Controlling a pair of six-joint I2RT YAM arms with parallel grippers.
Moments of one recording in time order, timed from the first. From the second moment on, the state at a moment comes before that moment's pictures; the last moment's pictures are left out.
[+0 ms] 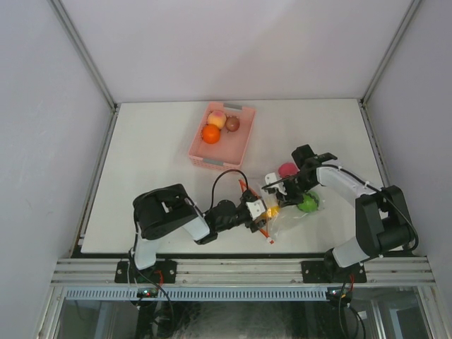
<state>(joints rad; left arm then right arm) -1.09 1.96 0.55 1.23 0.06 0.19 0.33 1.50 0.93 -0.92 -0.70 -1.36</state>
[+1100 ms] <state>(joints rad) -1.00 1.56 0.44 0.87 0.15 -0.07 0.31 1.52 0.93 -0.83 -0.66 -1.23</state>
